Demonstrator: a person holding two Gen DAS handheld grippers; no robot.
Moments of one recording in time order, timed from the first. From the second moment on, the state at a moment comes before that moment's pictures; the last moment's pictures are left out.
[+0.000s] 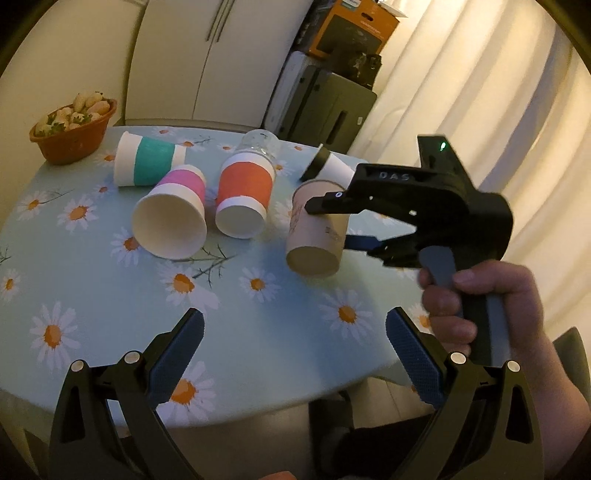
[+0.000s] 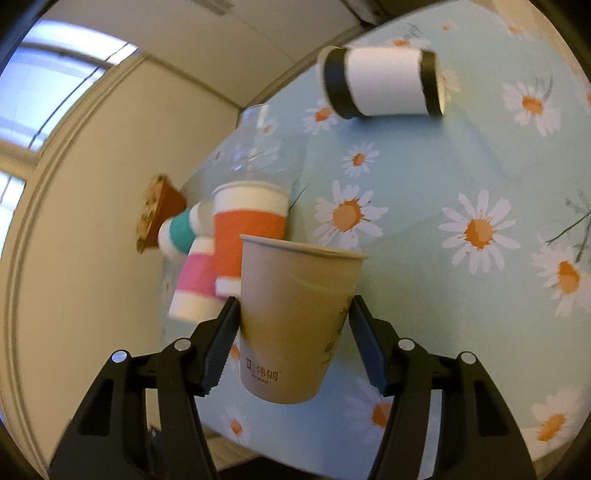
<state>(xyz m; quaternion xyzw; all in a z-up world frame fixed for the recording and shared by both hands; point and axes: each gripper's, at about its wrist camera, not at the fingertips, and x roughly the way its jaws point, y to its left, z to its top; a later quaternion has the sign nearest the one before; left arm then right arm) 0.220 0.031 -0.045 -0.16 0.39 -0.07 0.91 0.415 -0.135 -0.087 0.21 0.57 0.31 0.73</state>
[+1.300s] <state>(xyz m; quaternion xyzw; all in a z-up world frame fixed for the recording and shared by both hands) 0.205 0.035 -0.065 -0.16 0.43 -0.07 0.89 0.363 -0.134 -0.076 0.10 0.61 0.39 0.68</state>
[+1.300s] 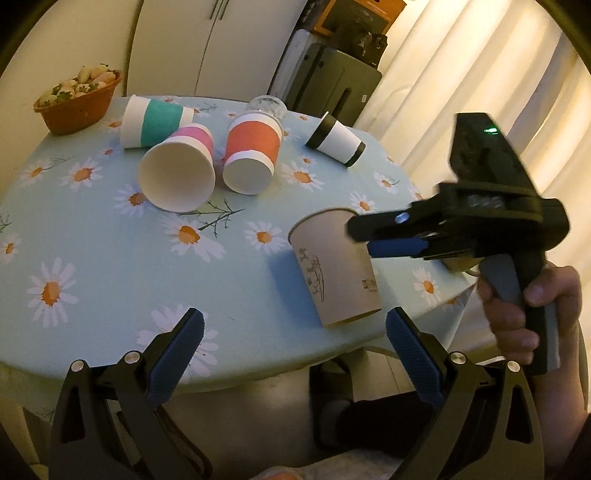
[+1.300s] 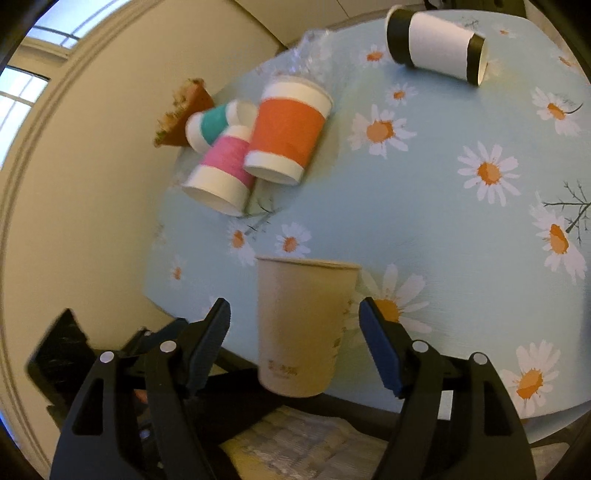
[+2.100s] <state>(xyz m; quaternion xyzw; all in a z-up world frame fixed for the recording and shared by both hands) 0.293 0.006 -0.067 -0.21 0.53 -0.08 0.81 0.337 -0.265 -0.043 0.27 0.51 0.40 0.71</state>
